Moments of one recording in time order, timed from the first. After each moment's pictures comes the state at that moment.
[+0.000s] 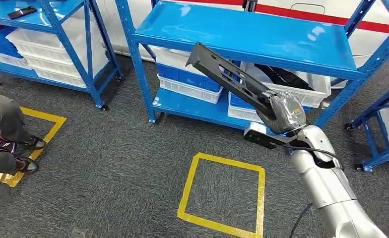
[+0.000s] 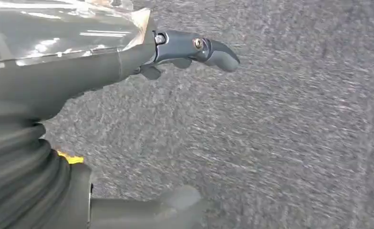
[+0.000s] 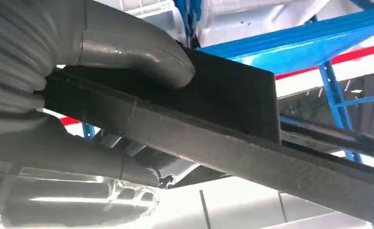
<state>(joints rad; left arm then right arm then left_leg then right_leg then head) -0.07 -0.10 0.84 -0.20 -0.80 0.19 -0.38 -0.61 -0.28 0.40 -1.15 0.90 -0.35 -0.36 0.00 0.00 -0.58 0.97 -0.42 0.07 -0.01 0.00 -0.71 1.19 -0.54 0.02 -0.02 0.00</state>
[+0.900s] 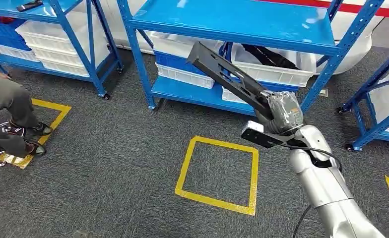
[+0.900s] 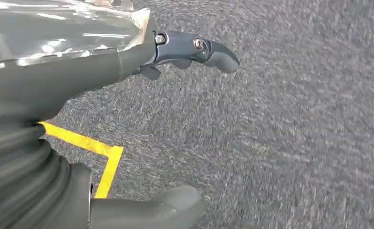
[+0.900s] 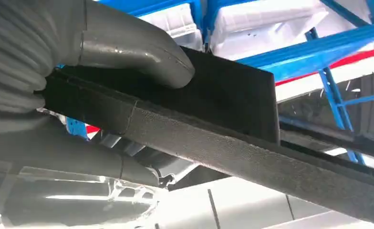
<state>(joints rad) -0.07 -0.11 0.85 -0.20 -0.80 0.19 -0.38 -0.59 -0.26 0.39 -1.15 0.91 -0.34 -0.35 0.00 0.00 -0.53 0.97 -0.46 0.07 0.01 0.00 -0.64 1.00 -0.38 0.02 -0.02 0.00</state>
